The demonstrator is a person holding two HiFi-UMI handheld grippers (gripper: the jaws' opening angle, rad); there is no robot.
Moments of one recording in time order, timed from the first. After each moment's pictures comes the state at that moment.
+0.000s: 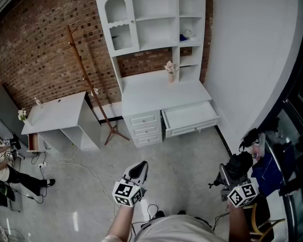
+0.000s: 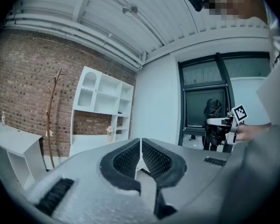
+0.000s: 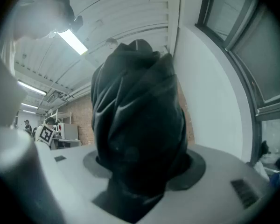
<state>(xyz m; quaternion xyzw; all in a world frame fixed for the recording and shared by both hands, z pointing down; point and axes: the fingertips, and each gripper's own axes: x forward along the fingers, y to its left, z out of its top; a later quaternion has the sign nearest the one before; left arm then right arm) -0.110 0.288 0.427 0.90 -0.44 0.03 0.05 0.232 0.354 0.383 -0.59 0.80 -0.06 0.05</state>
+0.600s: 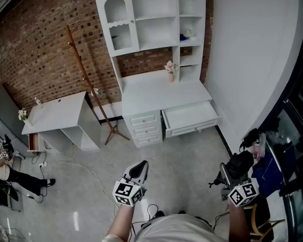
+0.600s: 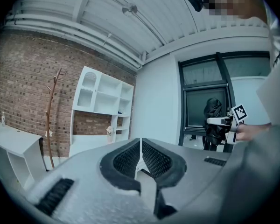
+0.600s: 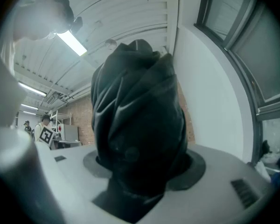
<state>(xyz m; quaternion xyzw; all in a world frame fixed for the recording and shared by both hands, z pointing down) -0.105 0.278 0.422 0.89 -0.44 0.02 0.06 0.237 0.343 0.381 -0.59 0.80 -0.06 0.06</state>
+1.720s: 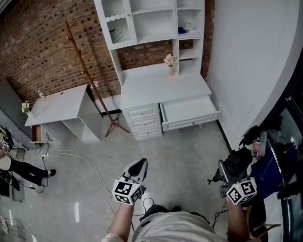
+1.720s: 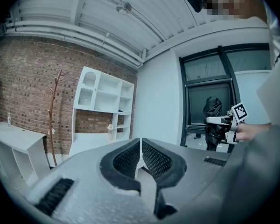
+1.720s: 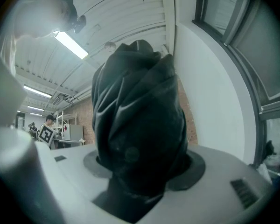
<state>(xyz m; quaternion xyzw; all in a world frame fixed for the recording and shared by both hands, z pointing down) -0.043 0.305 0.436 0.88 -0.47 0.03 0.06 0.295 0.347 0.397 -0.56 0.82 -0.06 0.06</state>
